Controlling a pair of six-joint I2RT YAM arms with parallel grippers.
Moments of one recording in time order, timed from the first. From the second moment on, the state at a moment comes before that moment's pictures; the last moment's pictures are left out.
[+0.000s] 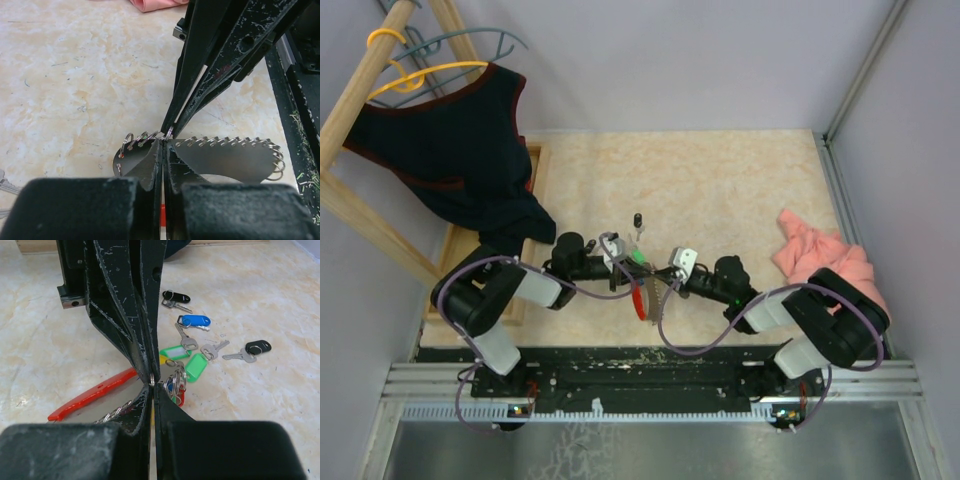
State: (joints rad) left arm -0.60 1.72 0.46 1.12 0.87 0.11; right arm 0.68 1.46 0.25 1.09 -0.48 -0.25
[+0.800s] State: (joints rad) left arm -0.69 1.54 0.84 0.04 0.53 0.33; right arm 0.67 1.30 0.31 0.73 -0.45 -0.48
